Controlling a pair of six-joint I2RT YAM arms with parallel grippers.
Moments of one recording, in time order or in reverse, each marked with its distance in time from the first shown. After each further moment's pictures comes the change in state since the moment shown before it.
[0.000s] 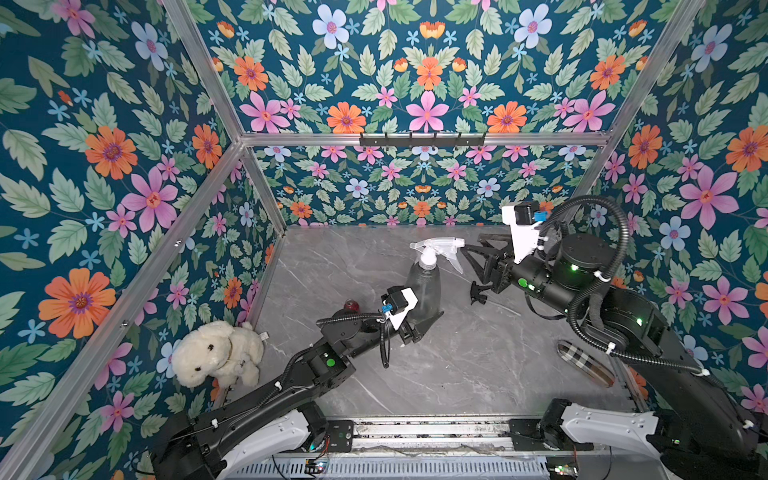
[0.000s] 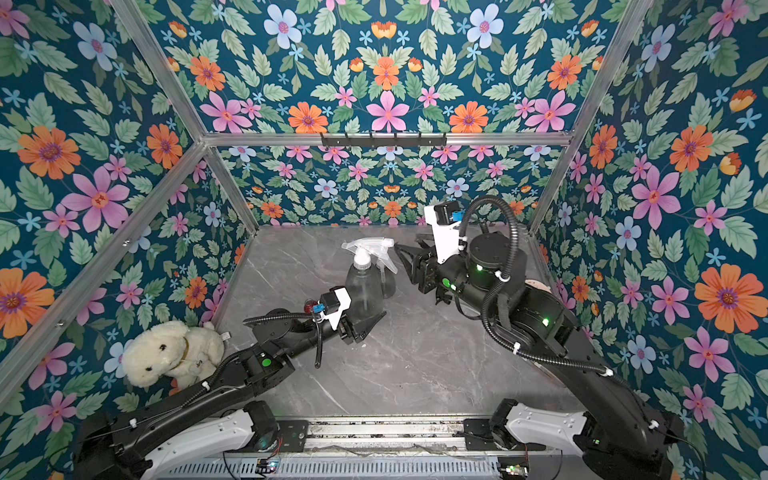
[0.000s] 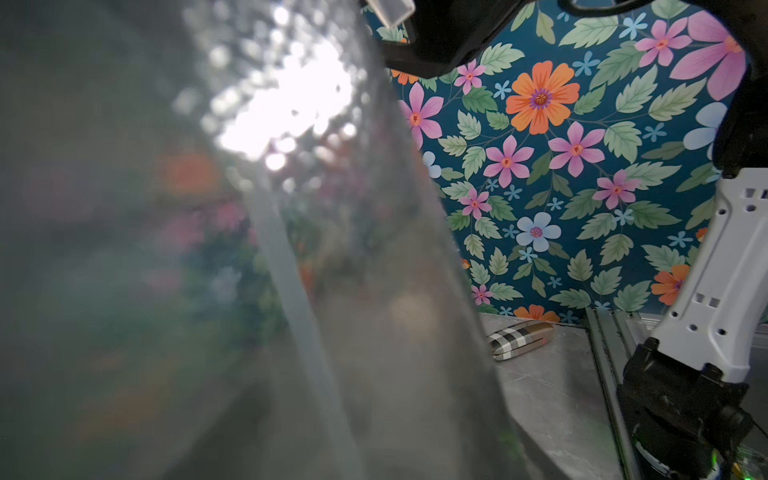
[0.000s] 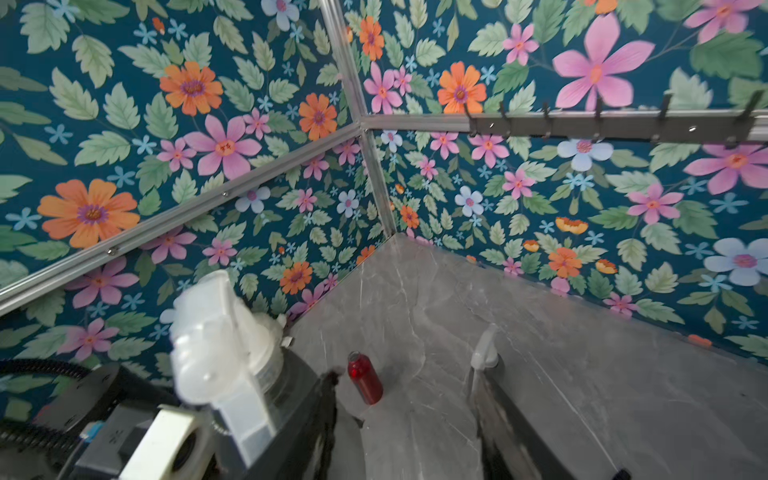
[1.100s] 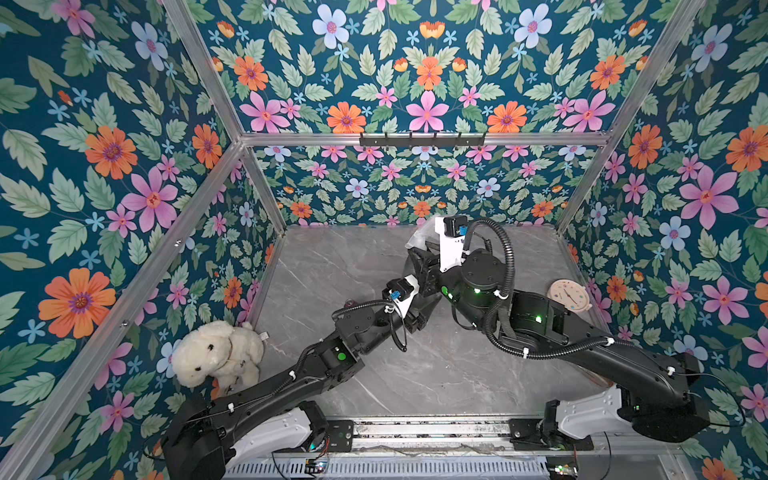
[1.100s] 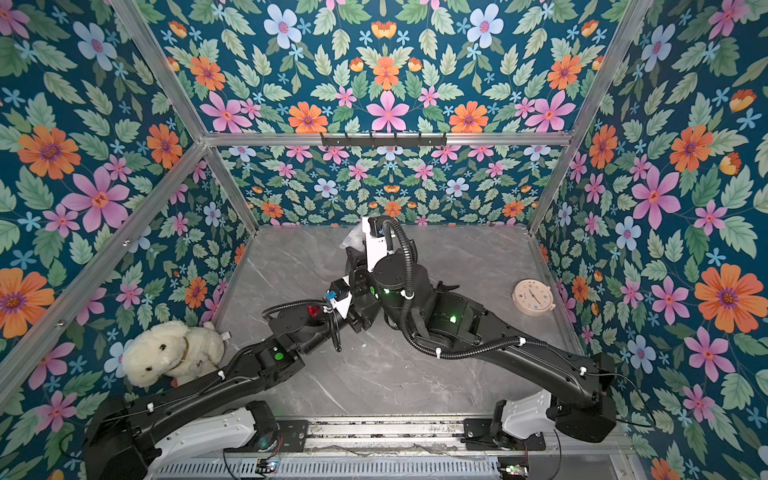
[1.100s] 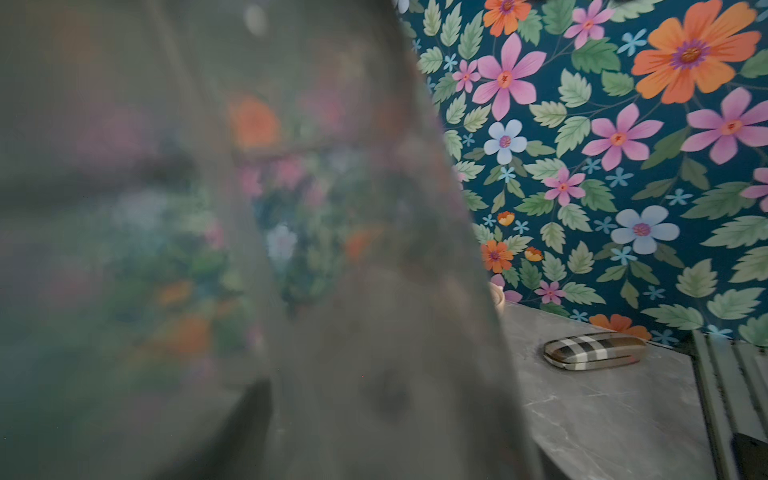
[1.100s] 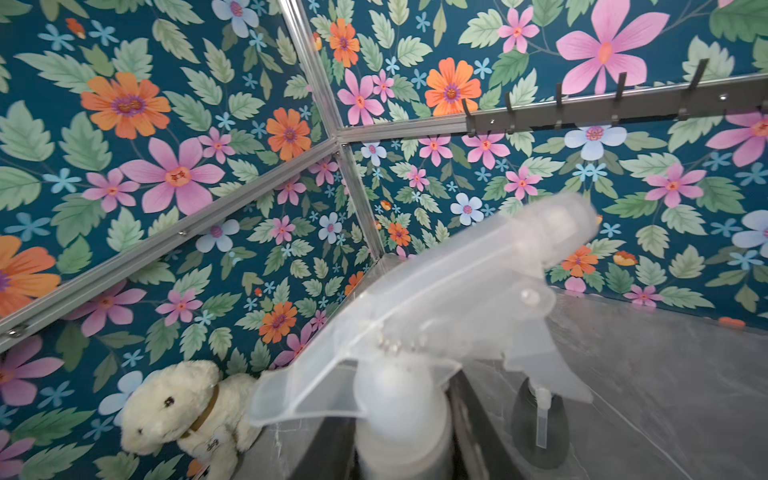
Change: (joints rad) left arm -0.026 0.094 0.021 0.015 -0.230 -0.021; right arm 0.326 0.267 -0.014 0.256 0.528 0.121
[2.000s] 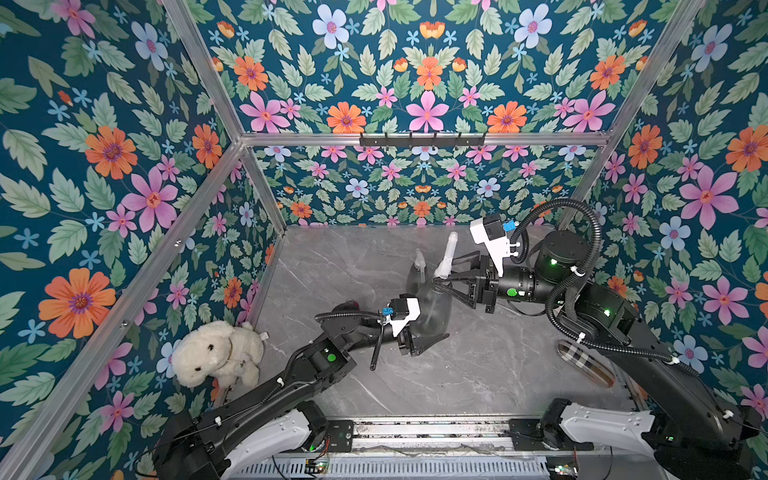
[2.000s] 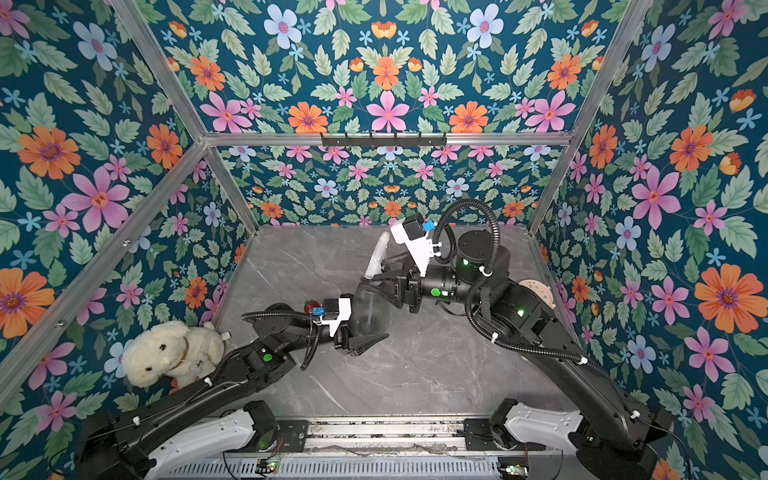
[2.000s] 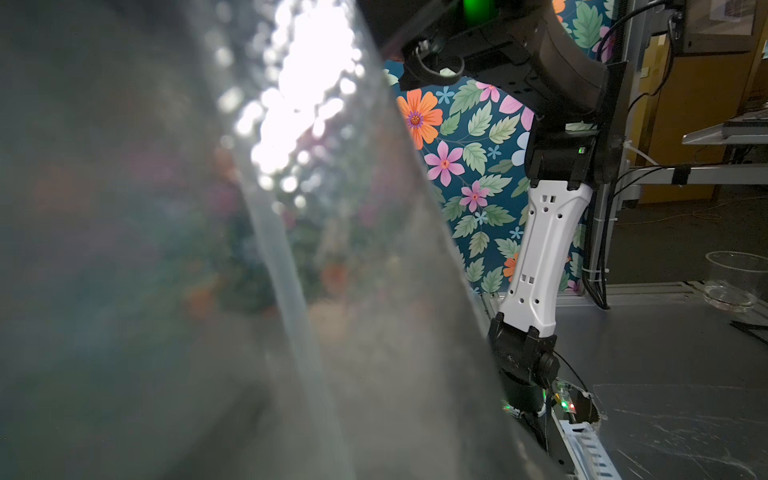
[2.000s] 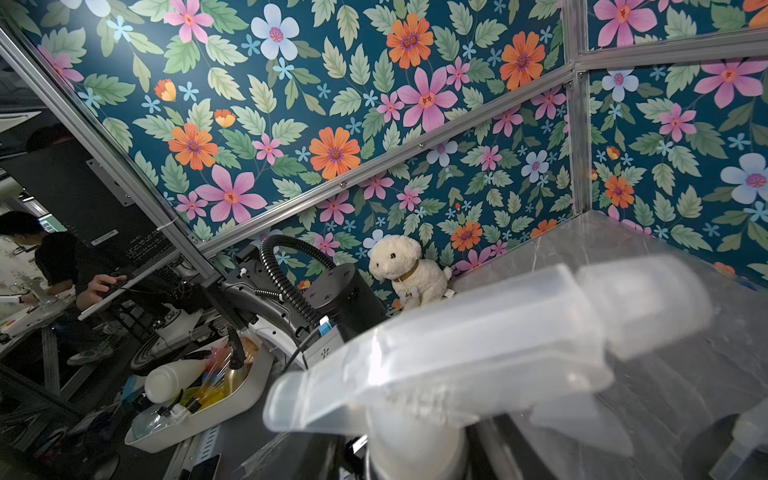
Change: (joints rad) left arm 0.068 -0.077 -0.003 -0.008 0.616 -0.064; right arm -0.383 -0.255 -0.105 -0.055 -1.153 -0.028
